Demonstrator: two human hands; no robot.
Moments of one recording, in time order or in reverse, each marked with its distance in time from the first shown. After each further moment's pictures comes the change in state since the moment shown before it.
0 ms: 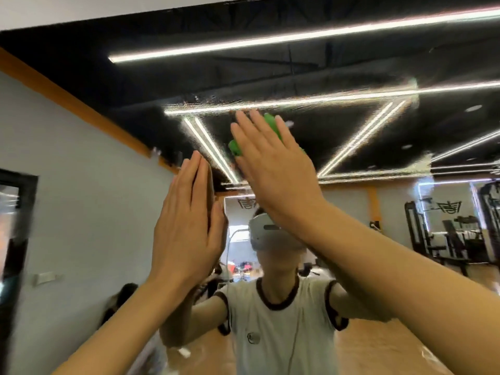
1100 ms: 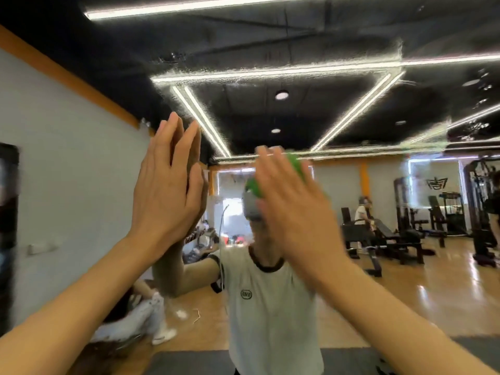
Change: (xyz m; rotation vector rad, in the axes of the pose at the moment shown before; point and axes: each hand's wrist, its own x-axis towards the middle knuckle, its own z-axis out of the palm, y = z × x) left_hand 0.003 0.001 -0.003 -0.003 -0.004 0.016; right_hand -0.118 -0.002 -0.018 0.074 -0.051 0.082
